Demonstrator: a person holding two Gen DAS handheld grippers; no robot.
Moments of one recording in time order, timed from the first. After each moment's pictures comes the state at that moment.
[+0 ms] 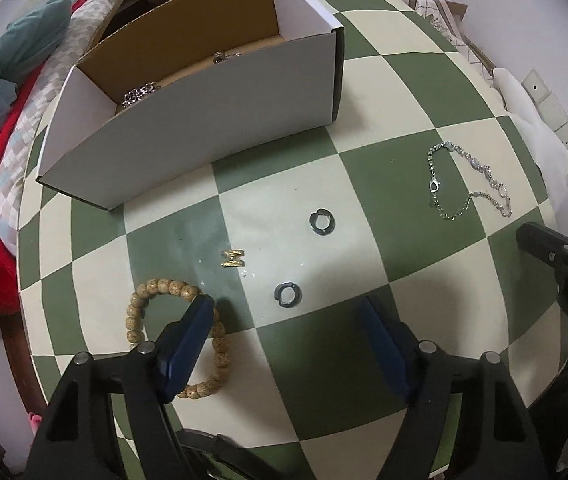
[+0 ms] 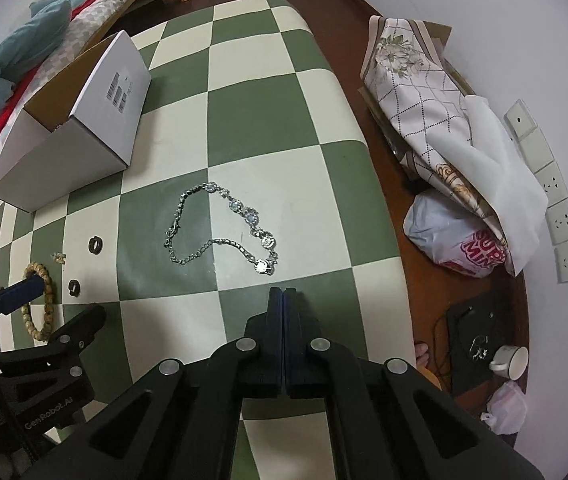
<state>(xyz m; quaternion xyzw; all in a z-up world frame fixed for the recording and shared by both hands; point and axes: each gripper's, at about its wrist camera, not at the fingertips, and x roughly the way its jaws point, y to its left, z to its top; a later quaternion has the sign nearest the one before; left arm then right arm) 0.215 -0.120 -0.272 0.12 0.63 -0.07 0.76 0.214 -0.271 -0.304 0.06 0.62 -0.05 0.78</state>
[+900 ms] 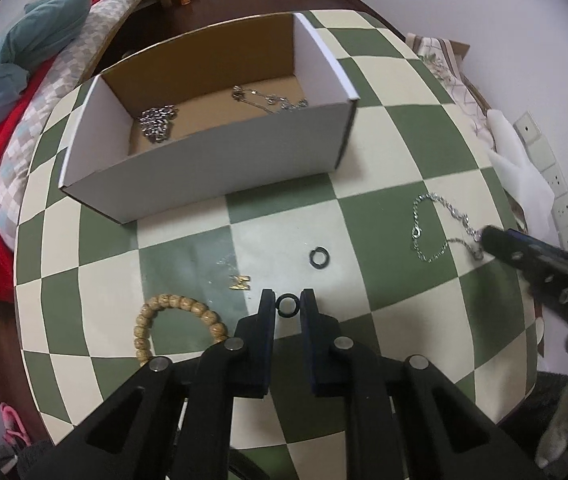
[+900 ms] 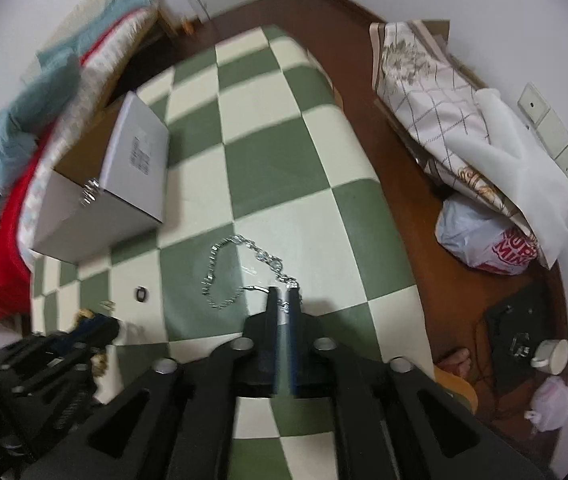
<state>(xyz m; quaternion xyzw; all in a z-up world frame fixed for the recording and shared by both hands) 0.223 -0.106 -0.248 0.06 0.60 -0.08 0.79 0.231 -0.281 -0.288 0.13 0.59 -0.03 0.79</state>
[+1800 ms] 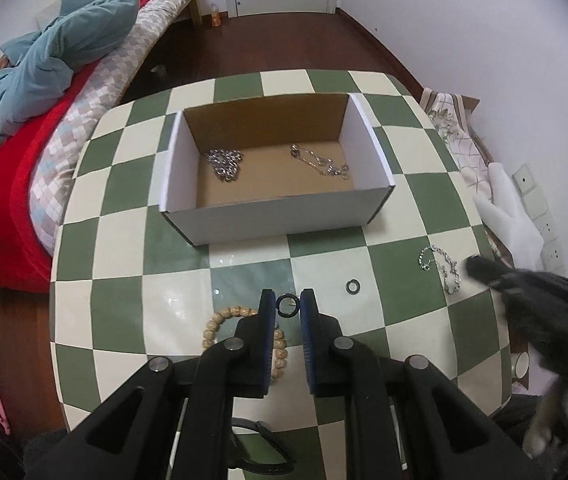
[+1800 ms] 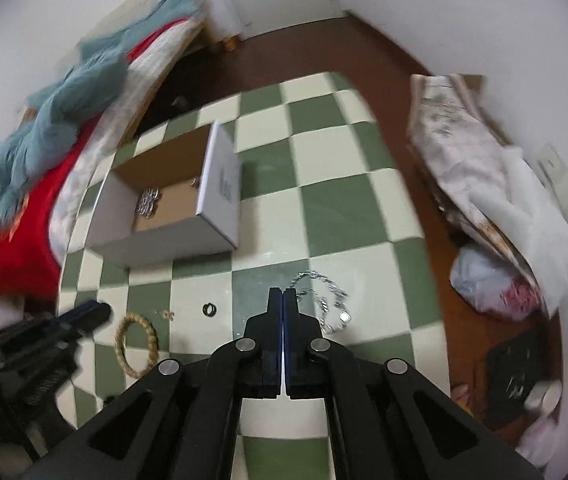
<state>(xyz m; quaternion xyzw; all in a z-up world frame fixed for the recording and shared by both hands) 0.213 -0.063 -0.187 0.02 0.56 -0.06 0.83 0.244 -0.231 -0.246 0.06 0.58 0.04 0.81</state>
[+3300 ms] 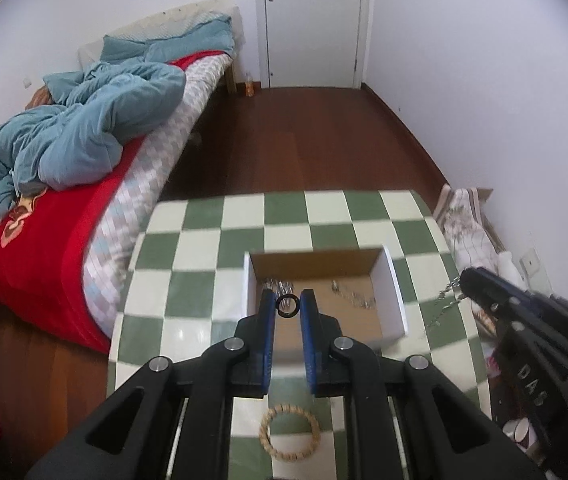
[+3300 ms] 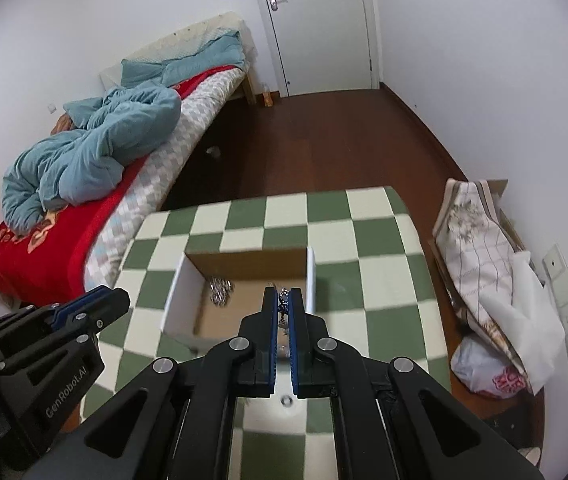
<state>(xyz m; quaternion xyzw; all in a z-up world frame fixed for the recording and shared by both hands) 0.261 -0.025 -0.088 0.00 0.44 -0.01 0.90 0.283 -0.151 -0.116 0.04 0.44 0.06 0.89</state>
